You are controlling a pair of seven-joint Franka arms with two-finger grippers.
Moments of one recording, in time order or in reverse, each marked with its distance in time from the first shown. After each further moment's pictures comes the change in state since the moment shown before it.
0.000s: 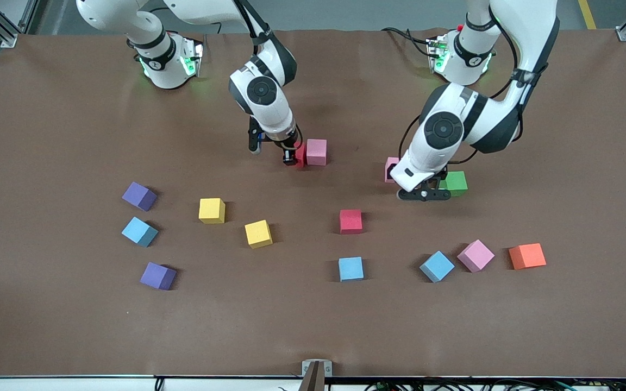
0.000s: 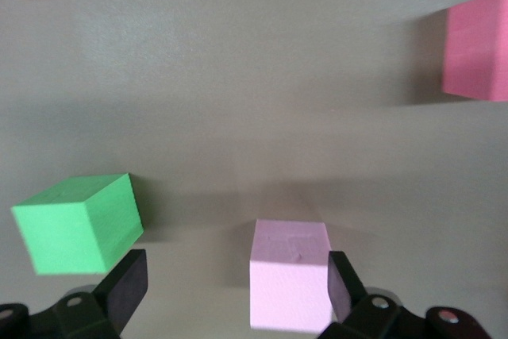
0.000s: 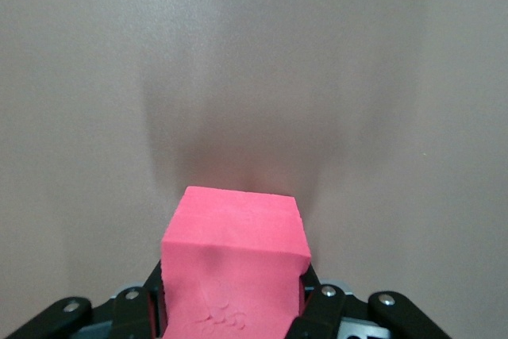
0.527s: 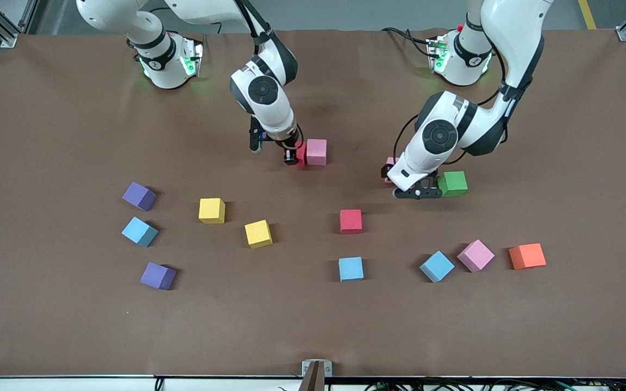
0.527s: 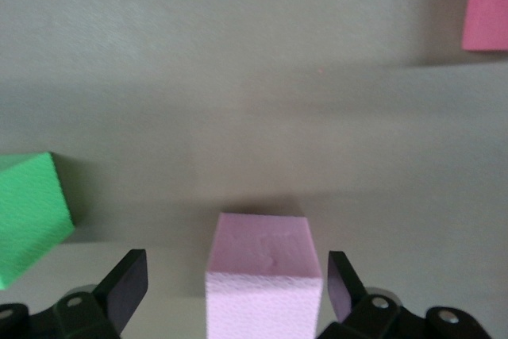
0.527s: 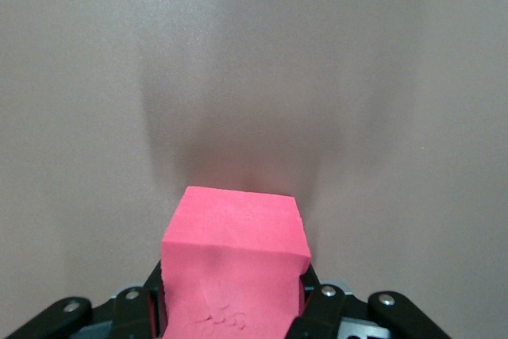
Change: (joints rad) left arm -0.007 0.039 -0.022 -0.086 -0.082 0.123 -0.001; right arm 0.004 0.002 0.000 0.004 0.000 0.000 0.015
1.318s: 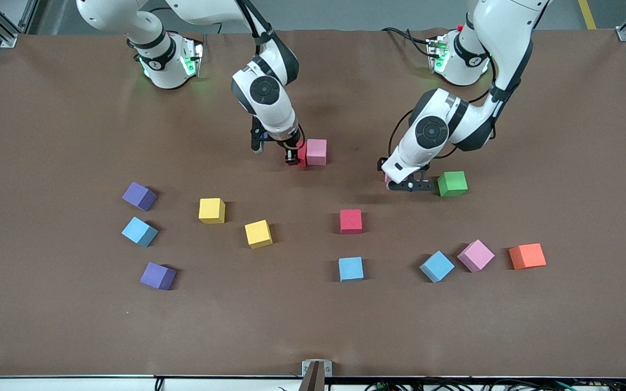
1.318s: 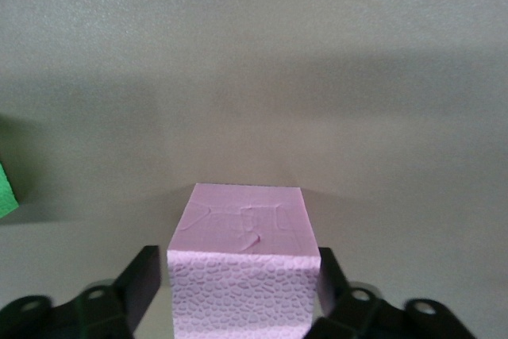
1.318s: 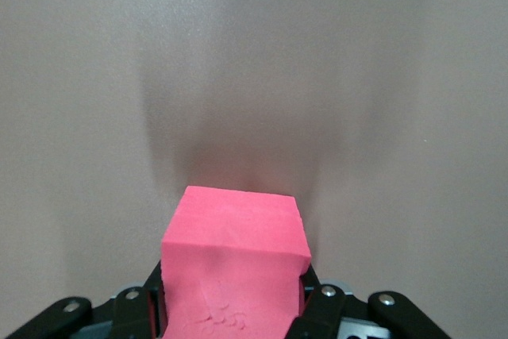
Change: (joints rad) left arm -0.001 0.019 -0.022 -0.081 -0.006 0.086 -0.028; right arm 0.004 0.007 0.000 0.011 0.000 -0.001 0.002
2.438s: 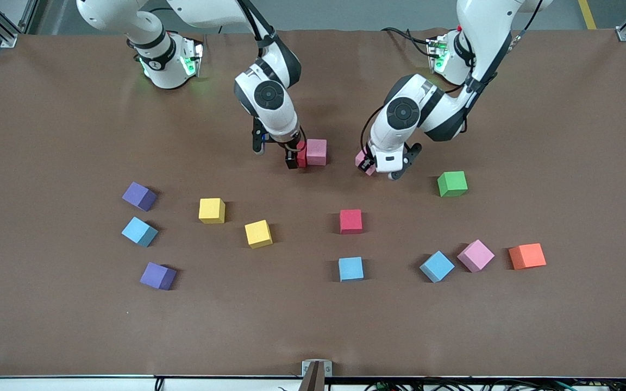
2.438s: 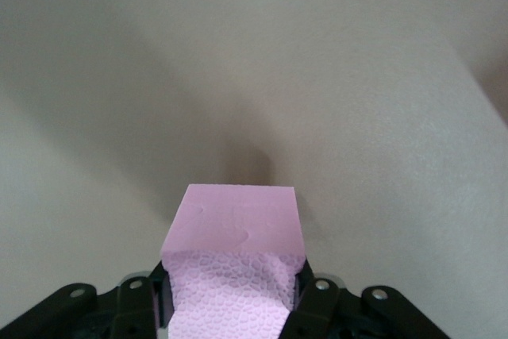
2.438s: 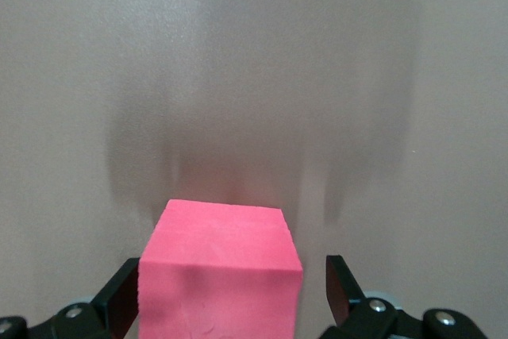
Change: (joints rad) left arm -0.007 -0.001 -0.148 0.044 -0.059 0.009 -1.087; right arm 0.004 0.024 -0.007 0.037 0.000 -0.076 -0.004
